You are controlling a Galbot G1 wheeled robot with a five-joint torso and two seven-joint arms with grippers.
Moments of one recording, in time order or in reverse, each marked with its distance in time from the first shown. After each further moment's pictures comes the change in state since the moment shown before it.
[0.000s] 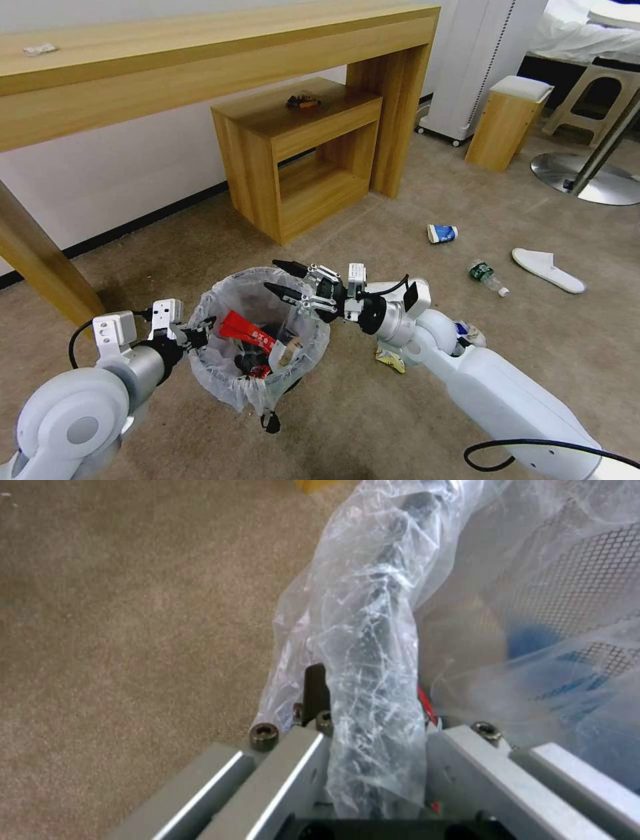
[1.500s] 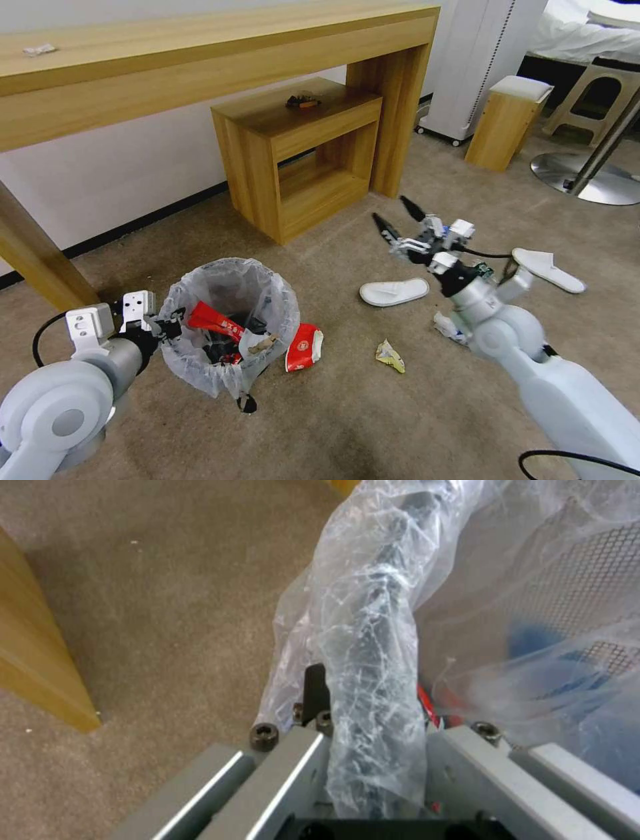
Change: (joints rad) left arm 0.016 0.052 -0.089 0.010 0.004 -0.024 -0.089; right arm -0.334 -0.113 0.525 0.116 -0.013 0.057 0.343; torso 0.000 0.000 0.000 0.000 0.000
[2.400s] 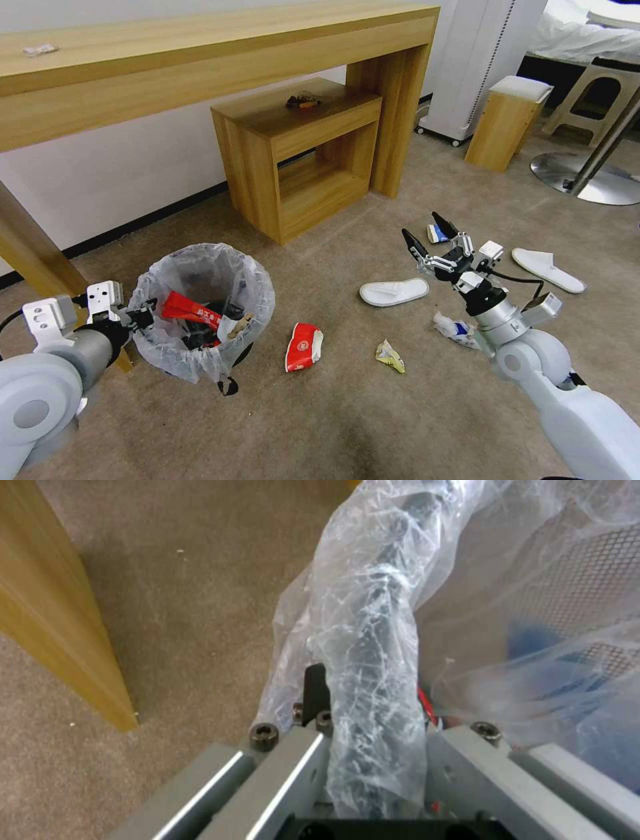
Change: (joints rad) left arm 0.010 -0.020 -0.113 0.024 -0.056 0.009 -0.021; right arm -0.076 0.031 0.067 -0.023 -0.044 0.032 -0.035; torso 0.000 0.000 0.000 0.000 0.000
